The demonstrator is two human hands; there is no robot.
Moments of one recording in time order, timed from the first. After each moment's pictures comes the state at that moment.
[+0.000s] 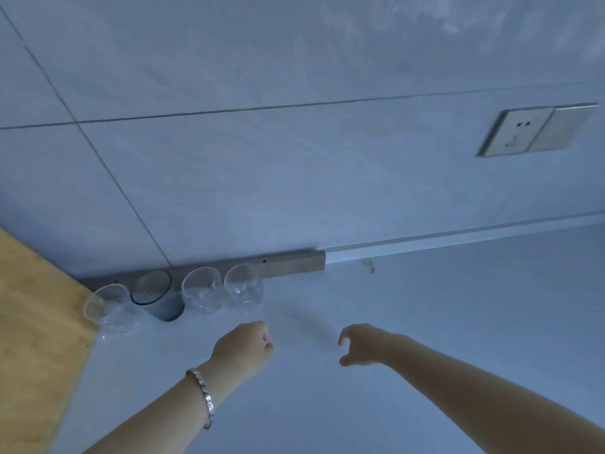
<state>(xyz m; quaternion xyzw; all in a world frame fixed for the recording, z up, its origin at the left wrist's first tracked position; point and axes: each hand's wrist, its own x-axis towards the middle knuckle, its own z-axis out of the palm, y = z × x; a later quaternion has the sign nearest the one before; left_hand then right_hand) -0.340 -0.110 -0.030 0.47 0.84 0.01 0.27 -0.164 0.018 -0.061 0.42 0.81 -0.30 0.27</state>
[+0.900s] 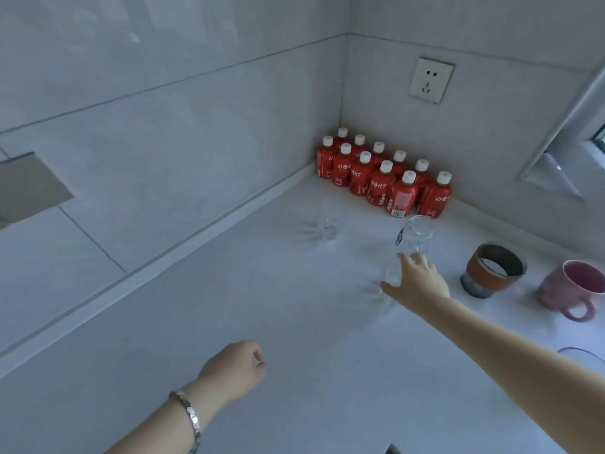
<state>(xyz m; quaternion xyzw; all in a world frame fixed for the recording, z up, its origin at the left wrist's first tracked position) 0.300 0.214 -0.035 0.66 0.67 -0.10 0.32 0.607 0.262 -0.025 0.80 0.57 -0.20 -0.01</state>
